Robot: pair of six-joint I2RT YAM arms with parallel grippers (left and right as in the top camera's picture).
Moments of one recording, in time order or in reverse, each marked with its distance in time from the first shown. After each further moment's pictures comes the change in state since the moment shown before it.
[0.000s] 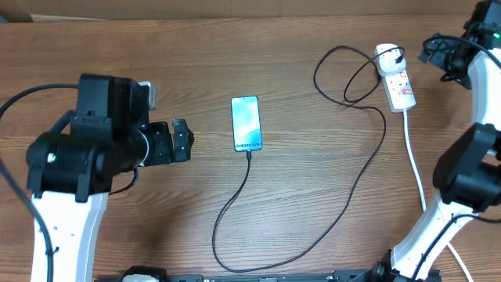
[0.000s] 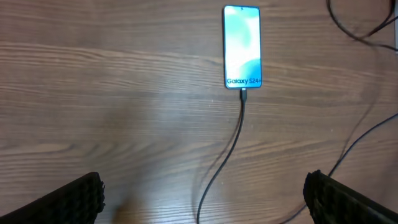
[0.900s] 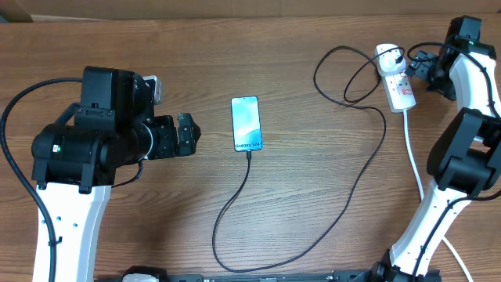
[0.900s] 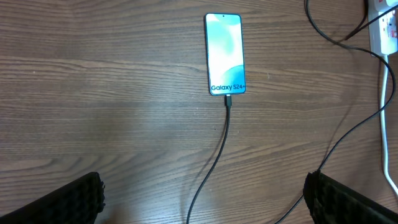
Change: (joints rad) left arm 0.000 0.019 0.000 0.046 0.056 0.008; right arm 0.021 0.137 0.000 0.022 0.048 0.028
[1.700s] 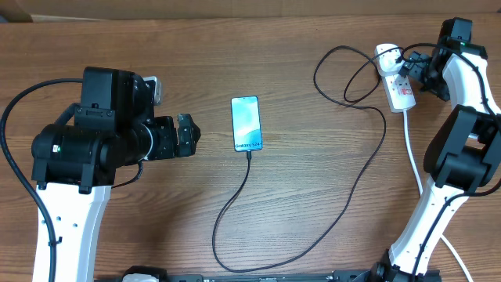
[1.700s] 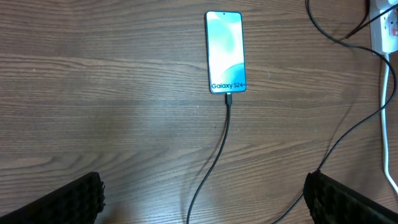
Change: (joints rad) left arm 0.000 0.000 0.000 -0.007 0.000 0.000; right arm 0.018 0.030 0.000 0.025 -0.011 0.014
